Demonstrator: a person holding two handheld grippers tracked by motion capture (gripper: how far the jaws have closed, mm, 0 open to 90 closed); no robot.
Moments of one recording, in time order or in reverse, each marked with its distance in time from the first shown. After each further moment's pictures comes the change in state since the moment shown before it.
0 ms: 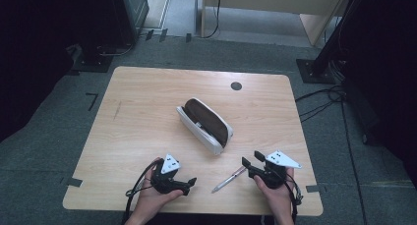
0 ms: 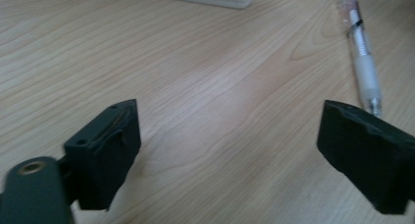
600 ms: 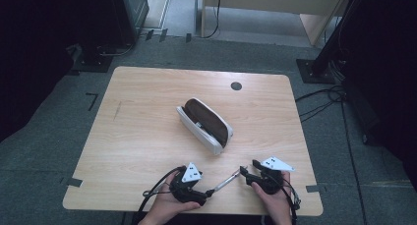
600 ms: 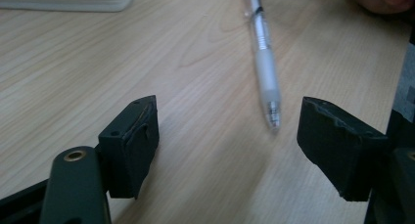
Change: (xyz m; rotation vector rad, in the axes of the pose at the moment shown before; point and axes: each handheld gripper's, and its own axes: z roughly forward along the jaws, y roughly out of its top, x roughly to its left) left arm -0.047 0.007 0.028 0.062 -0.157 0.141; right arm 0.000 -0.023 0.011 0.128 -0.002 -0.009
